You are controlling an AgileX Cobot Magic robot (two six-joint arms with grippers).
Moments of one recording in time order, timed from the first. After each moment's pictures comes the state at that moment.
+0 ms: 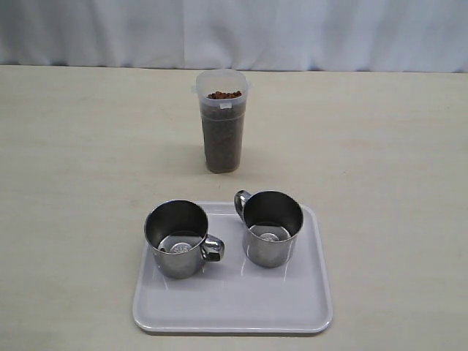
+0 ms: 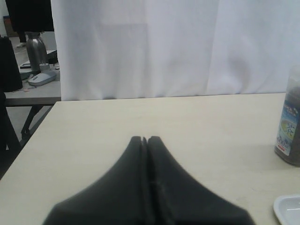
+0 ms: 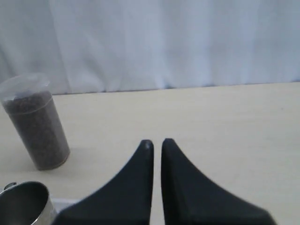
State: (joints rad) left arm -0.05 0.00 0.00 -0.03 0.19 0.08; right arm 0.21 0.28 -0.03 -1.14 -0.05 1.23
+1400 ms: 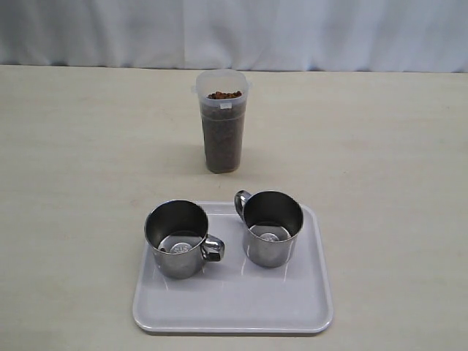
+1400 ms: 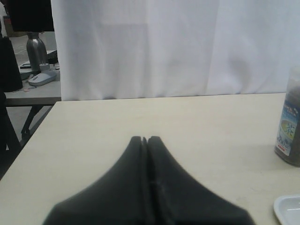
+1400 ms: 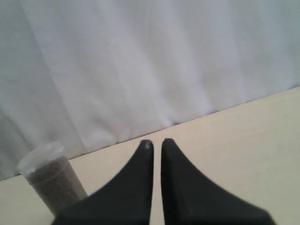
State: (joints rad) left arm -0.05 0.00 0.00 -0.03 0.19 0.08; right arm 0.21 0.05 0.00 -0.80 0.04 1.16
